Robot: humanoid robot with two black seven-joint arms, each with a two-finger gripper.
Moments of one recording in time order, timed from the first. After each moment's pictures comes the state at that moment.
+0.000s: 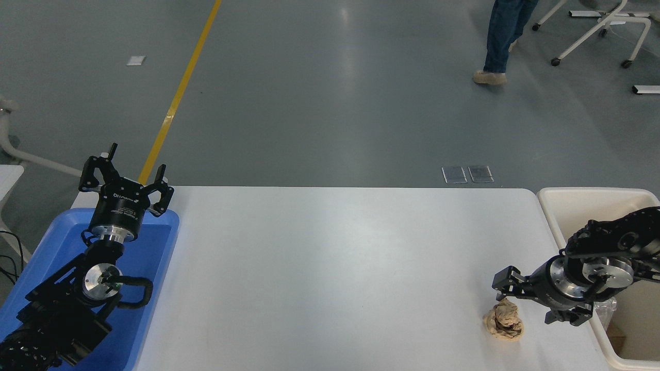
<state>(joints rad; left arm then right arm) -0.57 0.28 -0.89 -0.47 -0.07 -0.58 -0.49 1.32 -0.52 -0.97 1.19 -0.09 0.21 -0.21</state>
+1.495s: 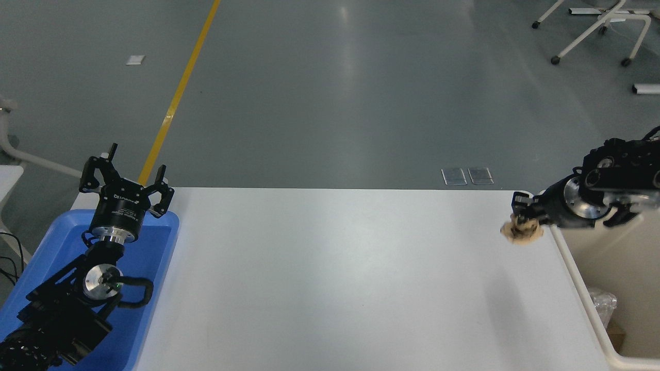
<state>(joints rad) -0.57 0.28 -0.89 -0.47 -0.07 -0.58 -0.49 1.95 -0.56 -1.08 1.24 -0.19 0.36 -0.21</state>
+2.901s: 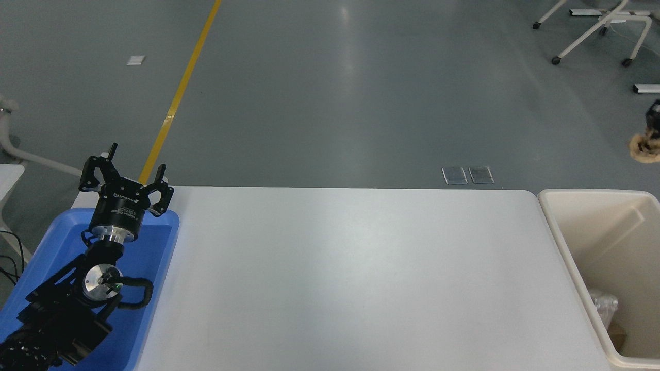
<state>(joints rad) -0.57 0.28 -0.89 -0.47 -0.07 -0.58 -0.49 1.39 -0.72 -0.85 0.47 -0.19 0.35 -0.21</state>
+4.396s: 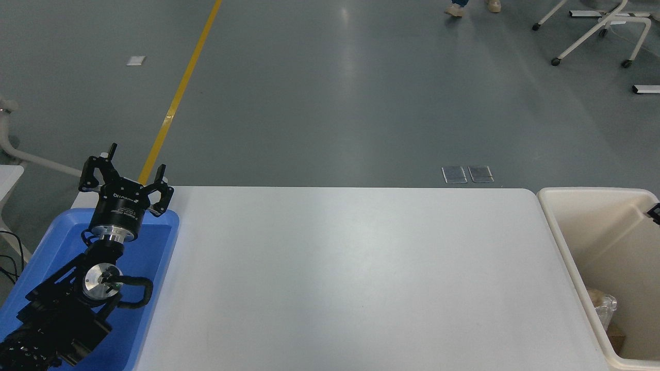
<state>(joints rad) -0.57 0.28 -0.90 -0.47 -0.07 -0.58 -0.49 0.99 -0.57 -0.70 0.26 -0.12 0.08 -0.21</state>
